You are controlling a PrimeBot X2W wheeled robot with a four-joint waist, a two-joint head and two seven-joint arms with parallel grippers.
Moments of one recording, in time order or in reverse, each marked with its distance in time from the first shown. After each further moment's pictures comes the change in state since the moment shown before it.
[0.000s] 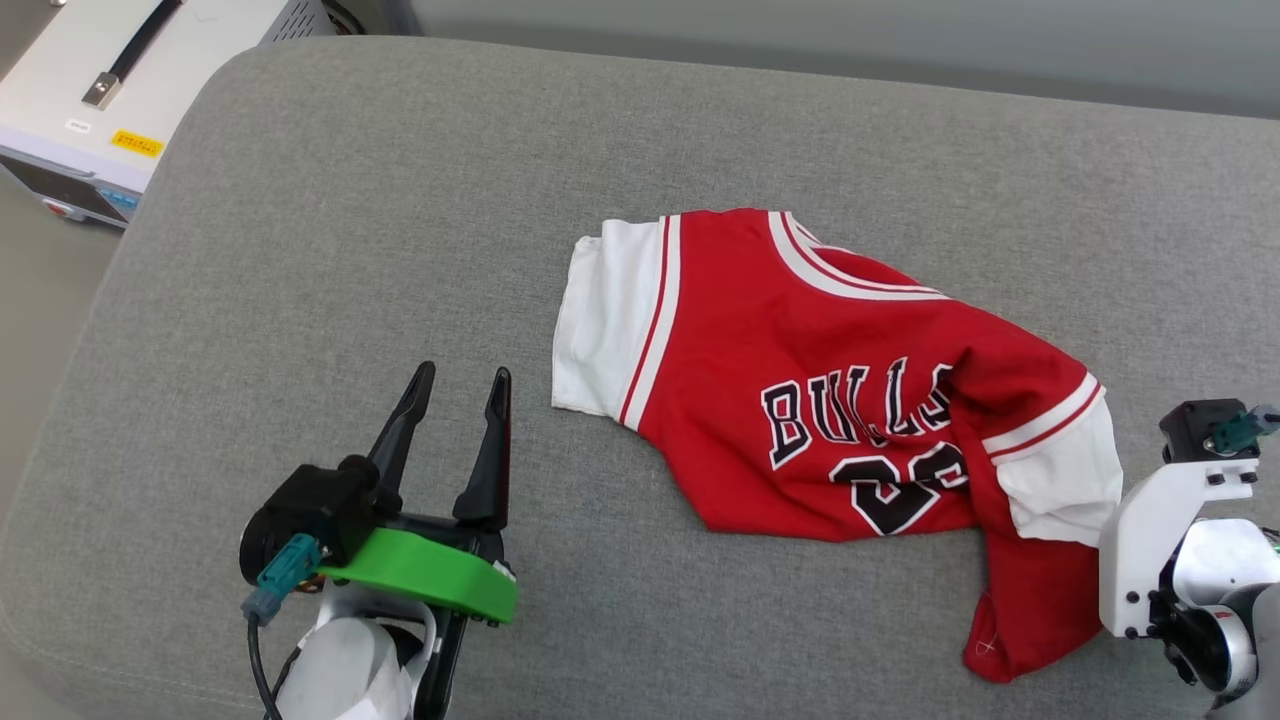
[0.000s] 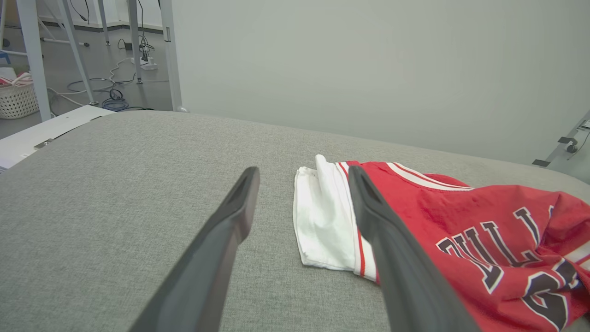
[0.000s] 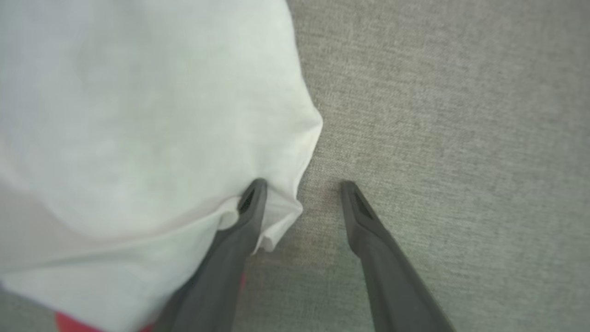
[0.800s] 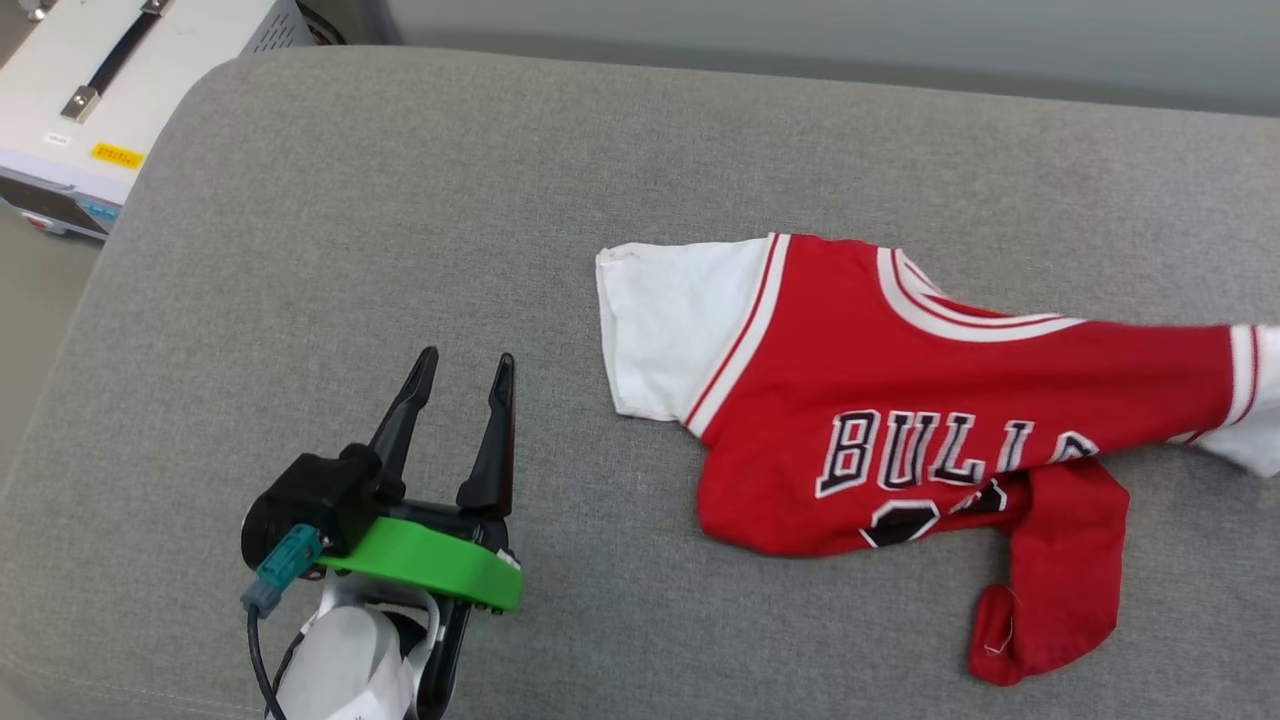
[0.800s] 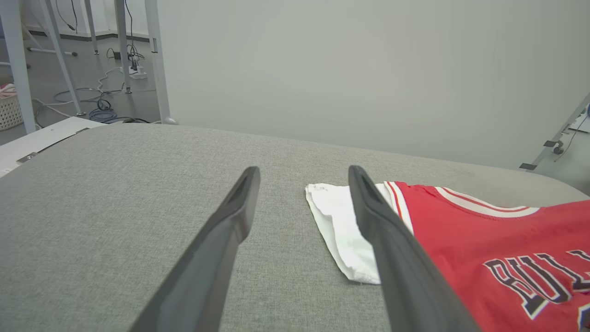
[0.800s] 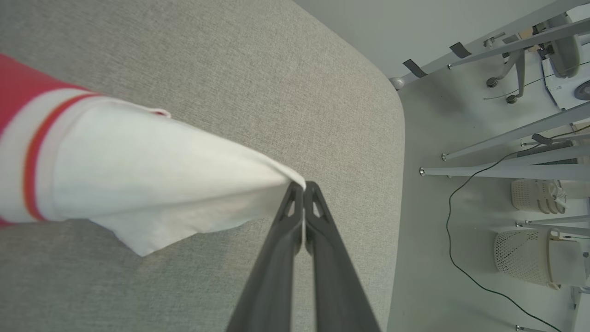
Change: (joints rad) left arm -0.009 -0.007 0.000 -0.013 0.007 -0.002 0.000; right arm -0.155 -0.500 0.065 0.002 -0.032 0.002 -0.145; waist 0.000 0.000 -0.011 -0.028
